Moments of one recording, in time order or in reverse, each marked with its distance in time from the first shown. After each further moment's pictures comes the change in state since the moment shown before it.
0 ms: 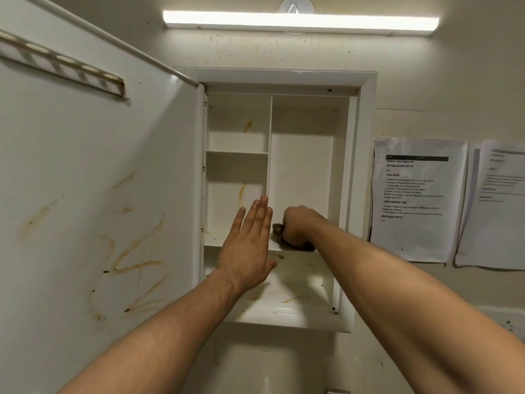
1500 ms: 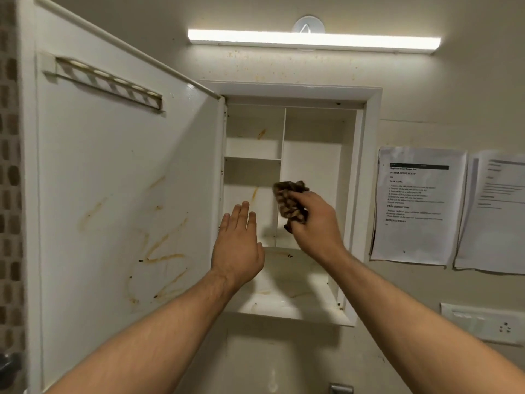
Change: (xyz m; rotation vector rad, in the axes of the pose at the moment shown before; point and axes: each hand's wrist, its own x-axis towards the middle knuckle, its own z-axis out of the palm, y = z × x) left_hand -0.029 -0.029 -0.019 -0.175 0.049 -0.211; right_hand -0.078 -0.006 0.008 0.782 0.777 -0.418
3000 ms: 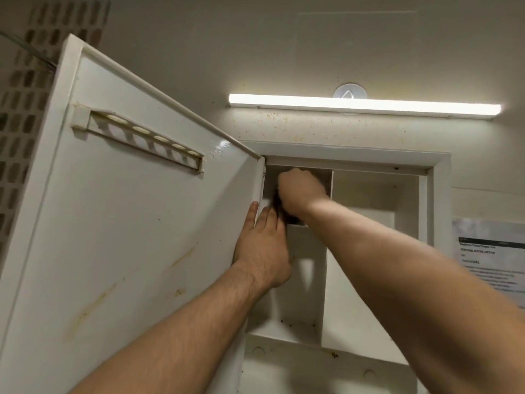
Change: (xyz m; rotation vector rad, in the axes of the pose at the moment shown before) left_hand 0.127 -0.043 -0.070 0.289 0.043 0.044; right_hand 0.226 -0.073 0.085 -1.006 -0.292 -0.180
